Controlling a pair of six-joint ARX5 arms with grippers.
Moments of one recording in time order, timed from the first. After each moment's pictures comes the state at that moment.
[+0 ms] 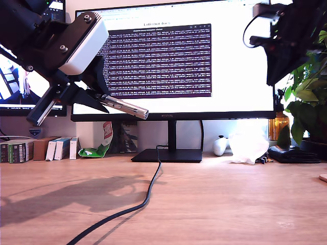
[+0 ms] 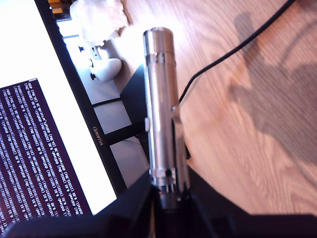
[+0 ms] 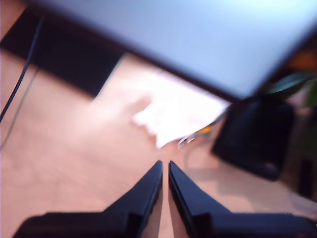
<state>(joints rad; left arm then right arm) -0.54 1.36 0.74 0.09 0.05 1.73 0.11 1.69 1.56 -0.73 -0.11 -0.15</state>
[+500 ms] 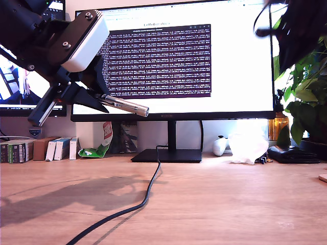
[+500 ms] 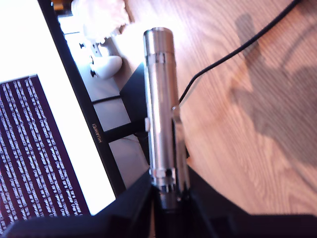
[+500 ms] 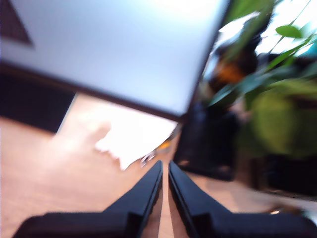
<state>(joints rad) -0.53 1.36 0.74 0.10 0.04 1.63 0.09 1.58 1.56 -0.68 0.04 -0.11</state>
